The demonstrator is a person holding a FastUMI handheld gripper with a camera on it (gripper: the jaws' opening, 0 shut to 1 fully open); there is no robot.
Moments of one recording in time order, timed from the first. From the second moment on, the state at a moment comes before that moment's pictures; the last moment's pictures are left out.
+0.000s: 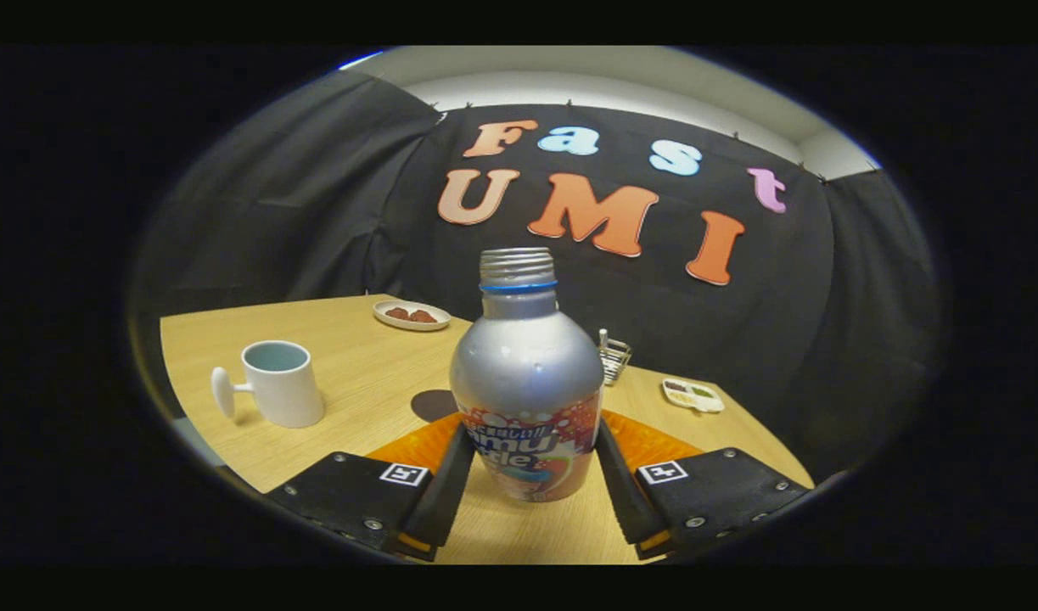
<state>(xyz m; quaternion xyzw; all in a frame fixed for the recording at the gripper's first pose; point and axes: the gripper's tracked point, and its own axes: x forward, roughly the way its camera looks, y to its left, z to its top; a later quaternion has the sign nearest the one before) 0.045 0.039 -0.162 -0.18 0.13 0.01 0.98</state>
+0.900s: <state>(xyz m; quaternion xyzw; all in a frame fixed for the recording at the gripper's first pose) 0.092 0.081 -0.127 -0.49 0.03 -0.01 0.87</state>
